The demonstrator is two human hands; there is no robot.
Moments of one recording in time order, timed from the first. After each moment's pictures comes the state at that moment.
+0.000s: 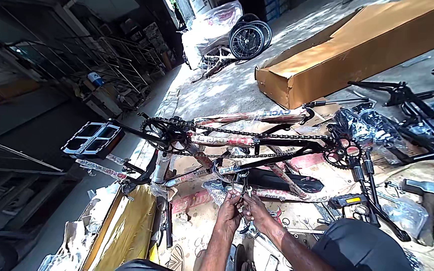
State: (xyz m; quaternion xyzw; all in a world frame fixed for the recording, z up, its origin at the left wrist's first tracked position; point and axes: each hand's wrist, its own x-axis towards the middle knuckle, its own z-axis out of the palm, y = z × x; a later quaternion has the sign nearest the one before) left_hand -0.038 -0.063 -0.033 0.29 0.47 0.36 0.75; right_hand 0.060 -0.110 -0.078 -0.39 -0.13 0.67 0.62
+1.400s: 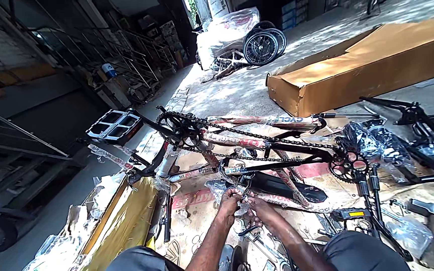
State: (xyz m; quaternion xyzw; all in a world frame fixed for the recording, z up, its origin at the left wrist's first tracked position) left_hand -0.043 -0.050 -0.025 0.45 0.55 0.32 0.63; right_hand 0.089 -0.122 -0.060 -0.50 -0.30 0.67 0.45
